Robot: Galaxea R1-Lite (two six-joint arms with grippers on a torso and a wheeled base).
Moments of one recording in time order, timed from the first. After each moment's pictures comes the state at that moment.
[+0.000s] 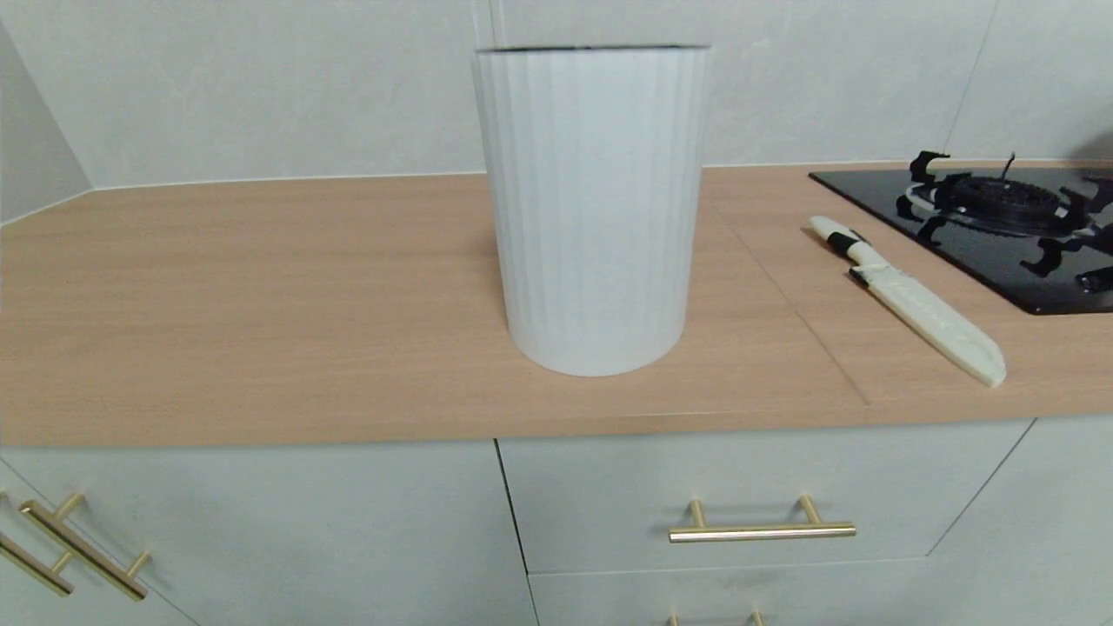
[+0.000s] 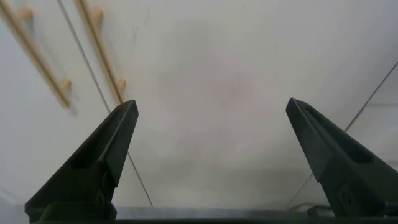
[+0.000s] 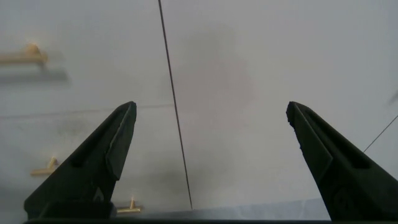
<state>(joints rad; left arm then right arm) 0.00 0.00 0.00 -0.01 0.04 -0.01 0.00 0.00 0.00 0.00 -0.06 0.02</state>
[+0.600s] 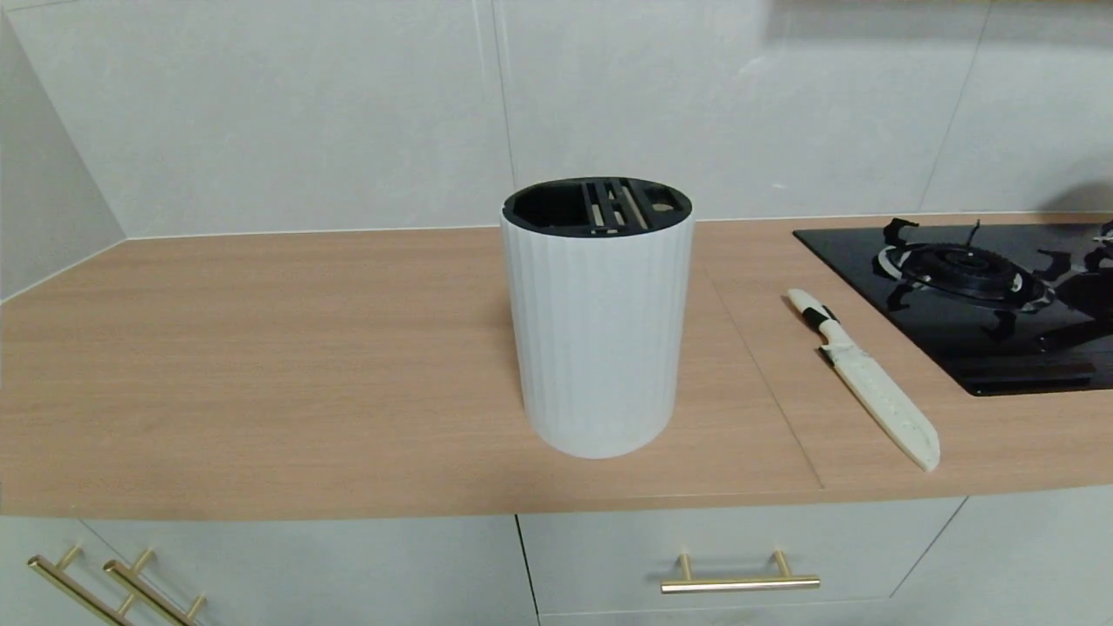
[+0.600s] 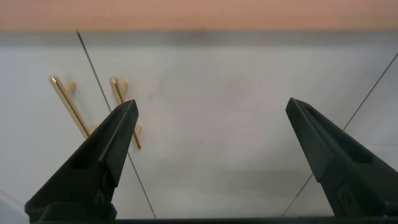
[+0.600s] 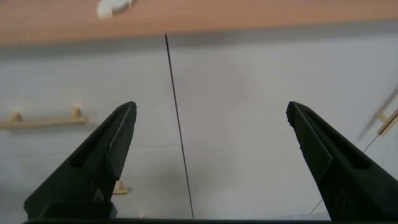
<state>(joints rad) 0.00 0.00 0.00 -0.01 0.04 -0.01 0.00 0.00 0.00 0.00 -0.06 0.02</state>
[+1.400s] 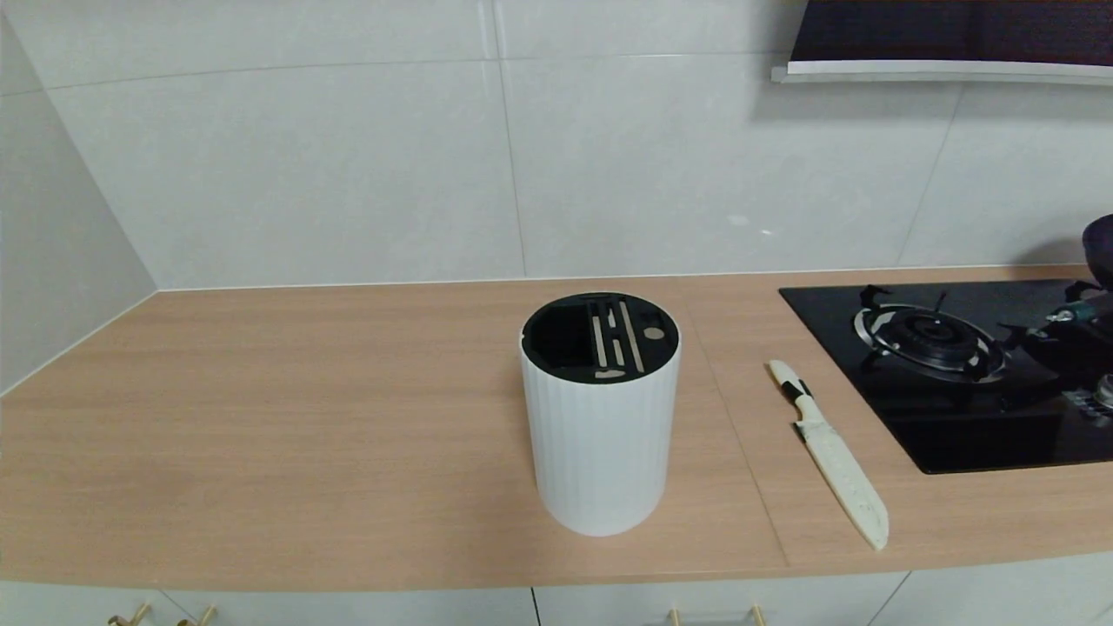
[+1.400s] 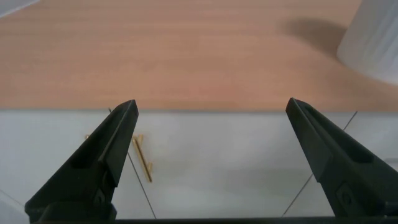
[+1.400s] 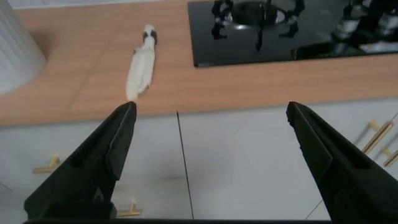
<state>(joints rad) 0.00 0.00 0.00 -0.01 0.04 -0.01 0.00 0.00 0.00 0.00 -0.06 0.02</state>
